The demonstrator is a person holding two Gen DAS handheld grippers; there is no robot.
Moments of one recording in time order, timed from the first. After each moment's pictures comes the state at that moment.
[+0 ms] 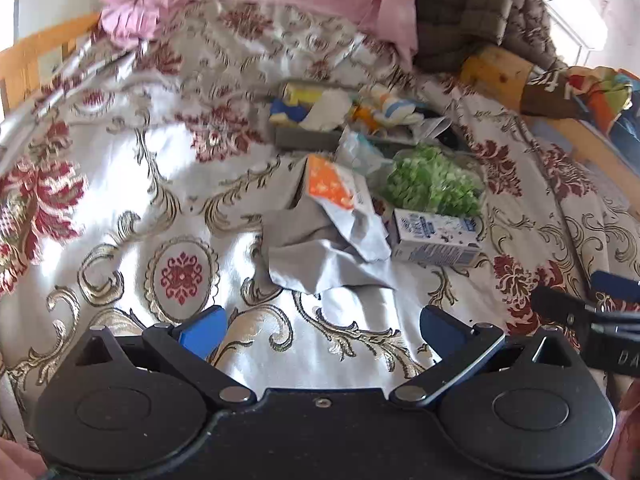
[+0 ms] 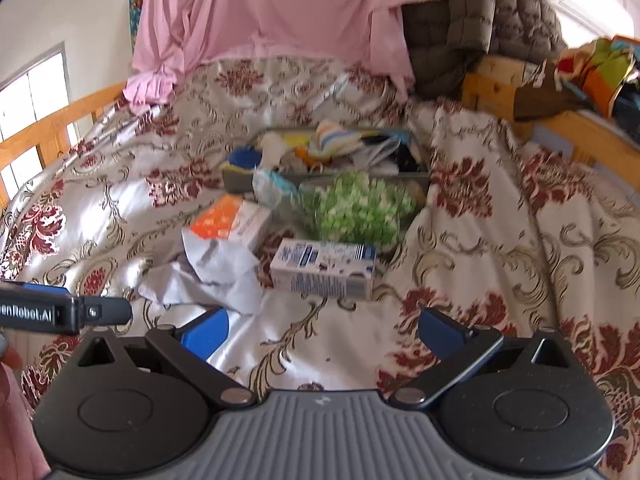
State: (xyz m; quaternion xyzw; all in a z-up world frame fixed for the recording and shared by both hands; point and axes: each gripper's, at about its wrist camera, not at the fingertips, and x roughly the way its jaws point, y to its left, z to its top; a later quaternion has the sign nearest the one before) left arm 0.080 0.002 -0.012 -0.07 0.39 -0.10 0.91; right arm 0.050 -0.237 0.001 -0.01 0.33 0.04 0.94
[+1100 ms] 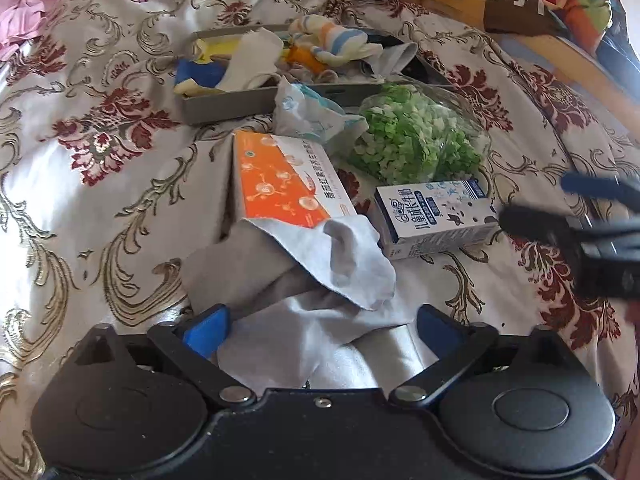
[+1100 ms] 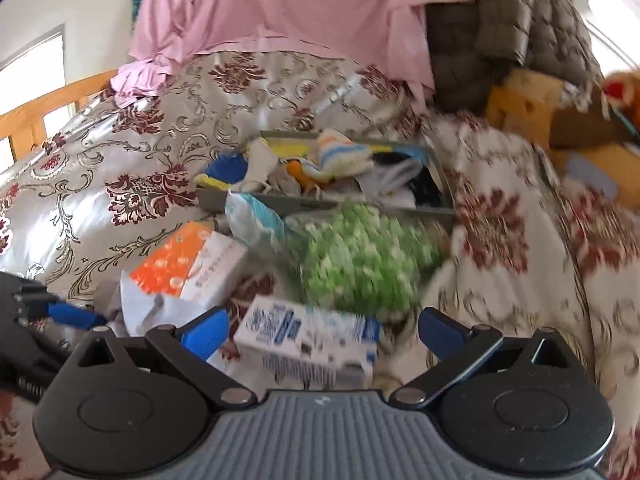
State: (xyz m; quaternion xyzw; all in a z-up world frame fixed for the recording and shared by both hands) left arm 0.199 -0.032 -0.057 0.02 0.45 -0.21 0.87; right arm 0.164 -0.227 -0.013 -0.06 0.30 0.05 0.95
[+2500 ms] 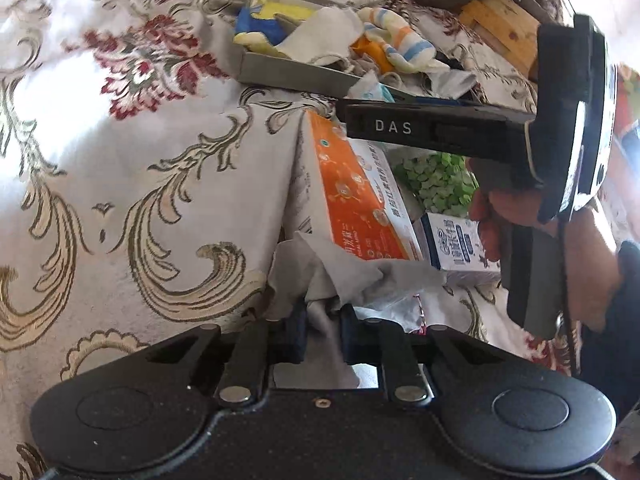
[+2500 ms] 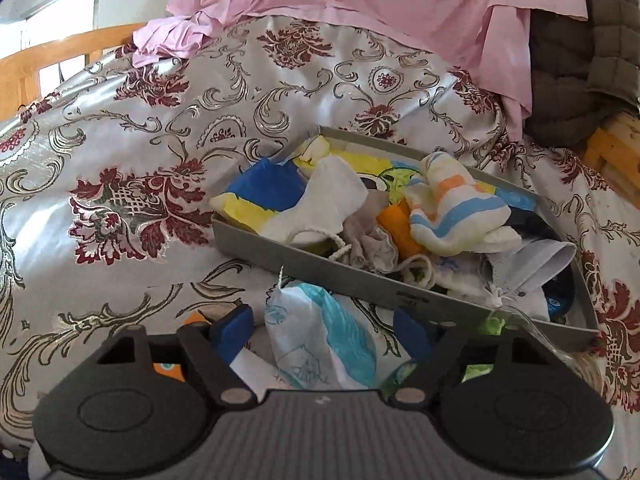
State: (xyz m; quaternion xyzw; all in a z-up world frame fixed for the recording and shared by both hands) left arm 0.239 0.027 -0.072 -0.13 0.50 -0.20 0.83; right arm 0.330 -0.137 -0.049 -0.12 0.32 0.10 0.94
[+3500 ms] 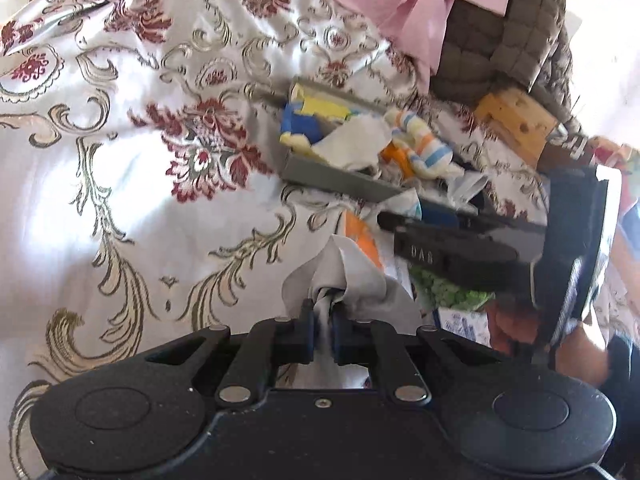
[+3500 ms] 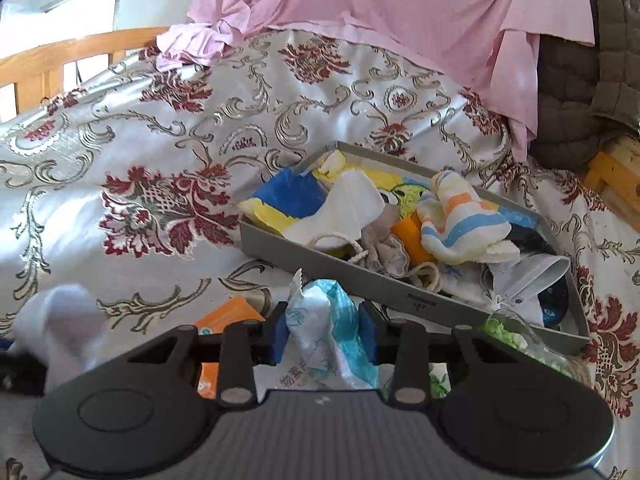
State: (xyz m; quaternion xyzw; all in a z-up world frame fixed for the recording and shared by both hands) left arm 0.230 0.056 -0.044 -0.17 0.38 -0.15 0.89; right arm 0.297 -0.131 -0.038 -0.14 0.28 0.12 0.94
